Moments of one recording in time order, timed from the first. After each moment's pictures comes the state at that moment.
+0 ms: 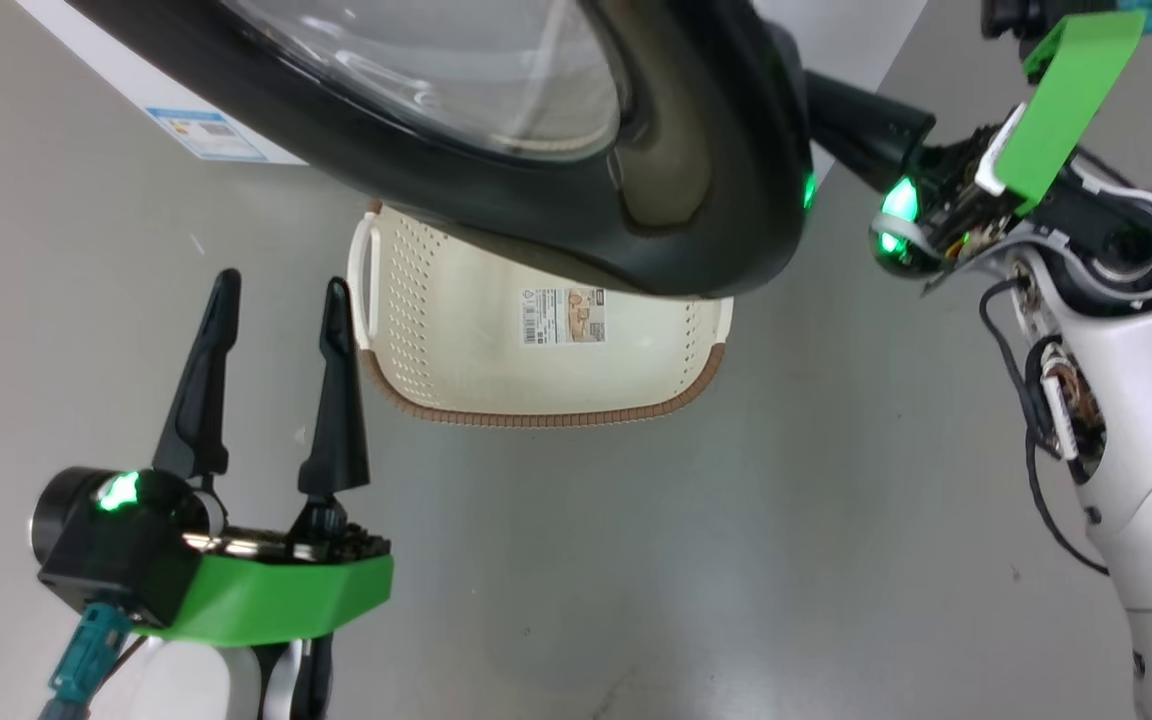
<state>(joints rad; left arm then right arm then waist) -0.30 0.03 -0.11 -0.07 -0.21 0.02 -0.26 -0.90 -0.15 0.18 0.47 1.76 0.13 0.76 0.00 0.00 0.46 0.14</state>
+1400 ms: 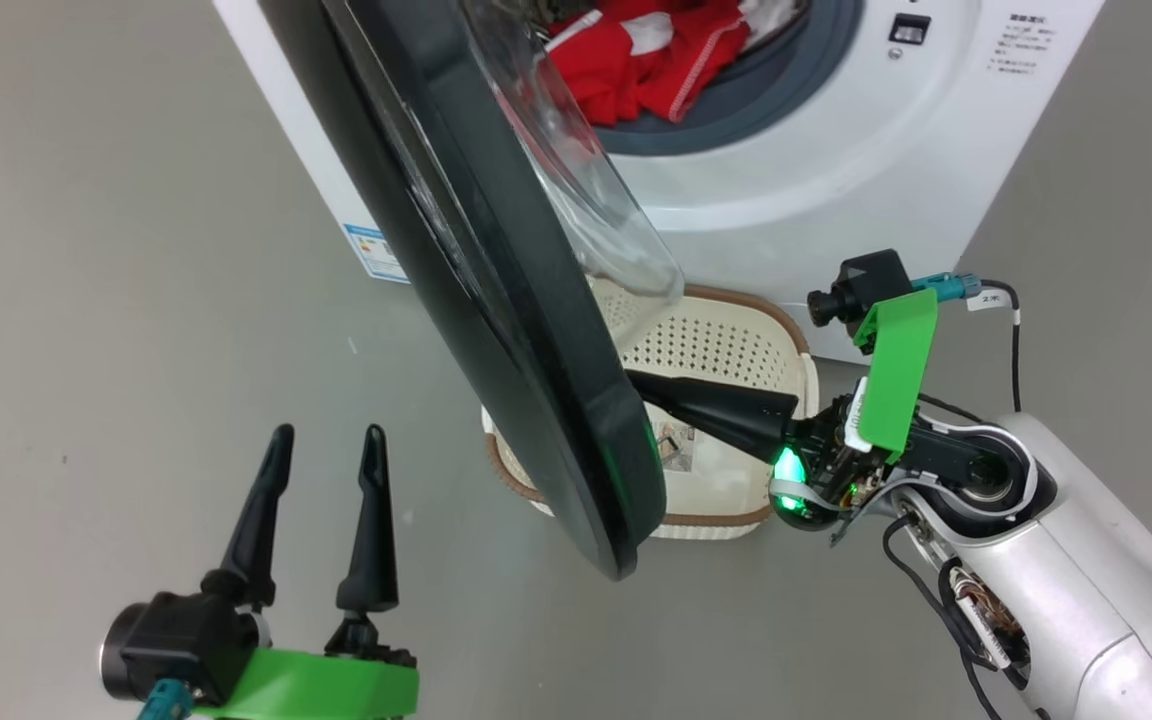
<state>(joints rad) -0.12 0.03 -0.15 0.01 -0.27 0.06 -0.26 -0.61 -0.18 0.45 0.37 1.96 0.13 0.76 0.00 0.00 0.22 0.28</state>
